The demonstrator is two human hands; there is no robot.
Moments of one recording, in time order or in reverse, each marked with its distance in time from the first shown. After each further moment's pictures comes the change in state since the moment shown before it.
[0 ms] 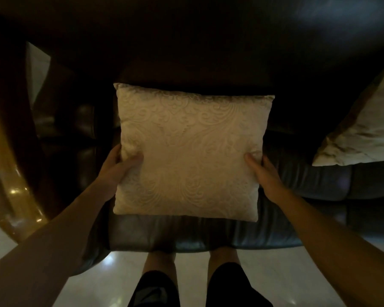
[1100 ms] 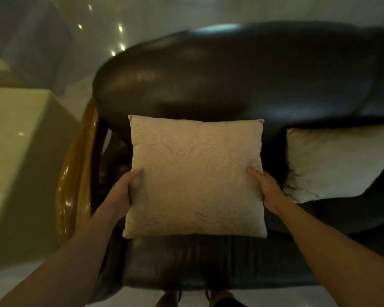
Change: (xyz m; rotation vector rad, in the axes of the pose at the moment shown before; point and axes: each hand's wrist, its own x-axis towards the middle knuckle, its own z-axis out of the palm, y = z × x) left_hand -0.227 0.092 -0.010 -0.309 -0.088 0.317; right_hand -0.186 -0.103 -0.067 0.302 -0.113 -0.270
